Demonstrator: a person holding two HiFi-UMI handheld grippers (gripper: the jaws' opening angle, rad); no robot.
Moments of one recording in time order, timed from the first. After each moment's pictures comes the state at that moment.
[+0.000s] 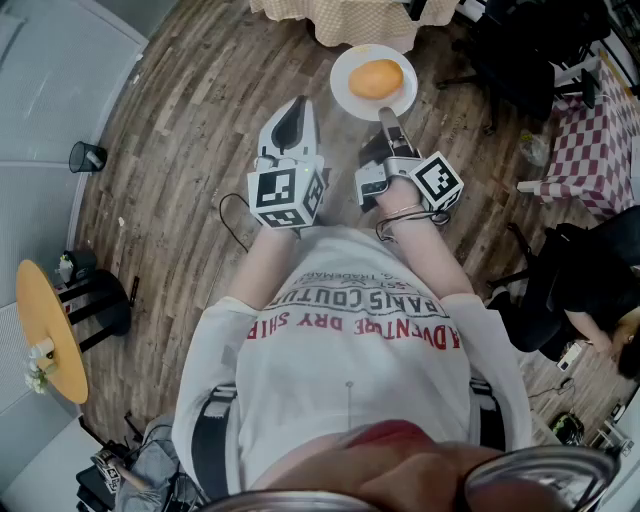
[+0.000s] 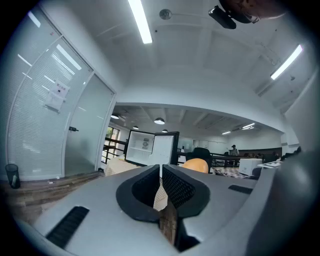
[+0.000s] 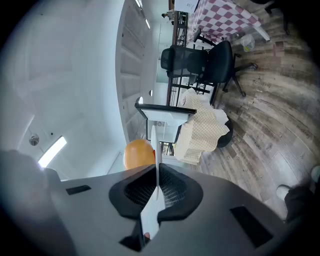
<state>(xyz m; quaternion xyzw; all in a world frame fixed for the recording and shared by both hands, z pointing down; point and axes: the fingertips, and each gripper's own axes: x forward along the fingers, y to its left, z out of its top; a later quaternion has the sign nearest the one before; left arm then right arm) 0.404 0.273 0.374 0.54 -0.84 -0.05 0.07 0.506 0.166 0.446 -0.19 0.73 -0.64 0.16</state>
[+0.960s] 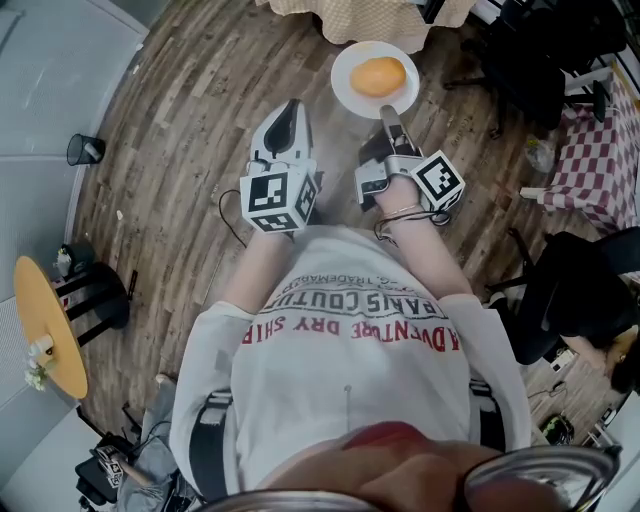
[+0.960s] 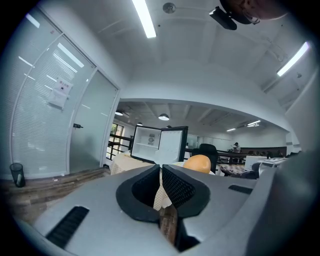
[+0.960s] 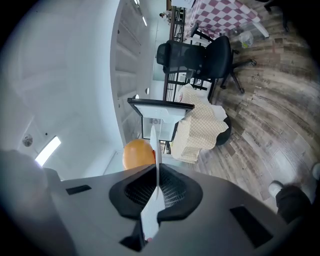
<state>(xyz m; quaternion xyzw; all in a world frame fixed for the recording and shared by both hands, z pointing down) 0.356 0.265 0.398 0.52 -0.85 -0.04 0.09 0.462 0.143 0.464 -0.19 0.72 -0.65 0.14</state>
